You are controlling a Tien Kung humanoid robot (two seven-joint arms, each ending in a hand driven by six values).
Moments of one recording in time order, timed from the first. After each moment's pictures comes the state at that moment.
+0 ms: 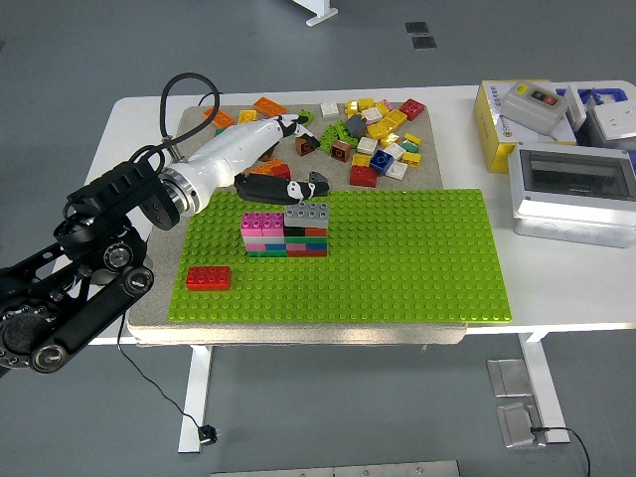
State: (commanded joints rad) left arm -0.73 0.32 -0.74 -1.50 1.76 -0.06 0.20; right arm 0.16 -0.17 0.71 0.18 -0.26 -0.29 0.06
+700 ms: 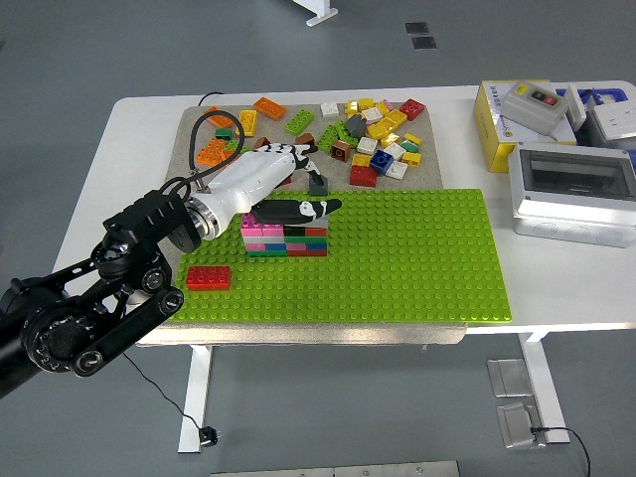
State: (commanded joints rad) left arm -0.76 0.28 -0.59 -1.28 1.81 0.07 0.11; right arm 0.16 -0.17 0.70 0.18 -0.25 -0.29 0.06
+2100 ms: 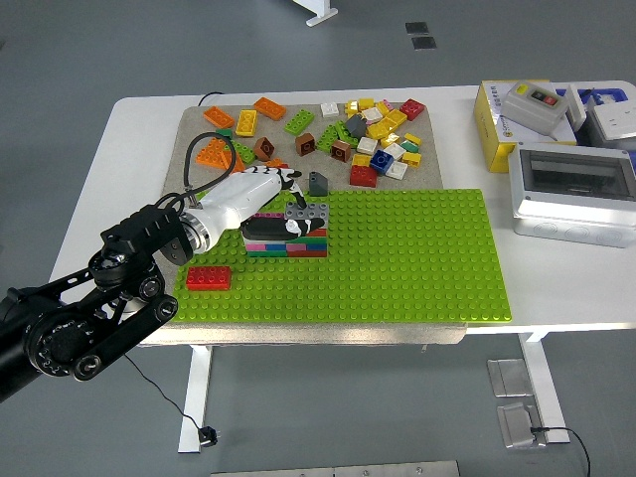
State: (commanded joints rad) left arm -0.74 0.29 -0.57 -1.22 1.80 0.05 0.10; right arm 0.15 -0.17 0.71 0.18 -0.25 -0.29 0.06
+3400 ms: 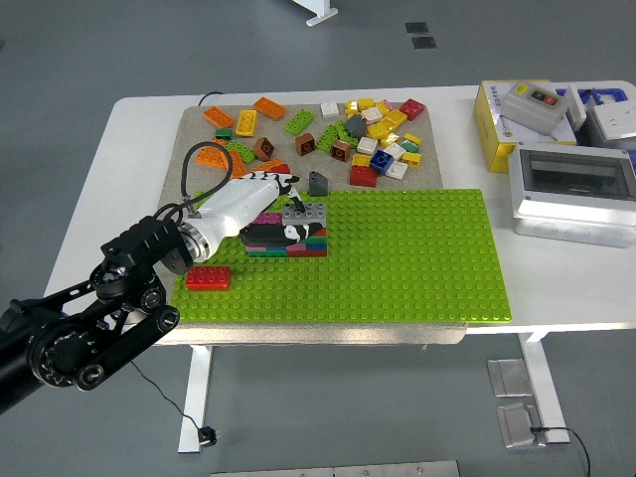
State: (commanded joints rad) left arm -0.70 0.28 -0.56 -1.21 1.82 0.12 0.09; right arm 0.15 -0.16 0.71 0.18 -0.25 -0.28 0.06
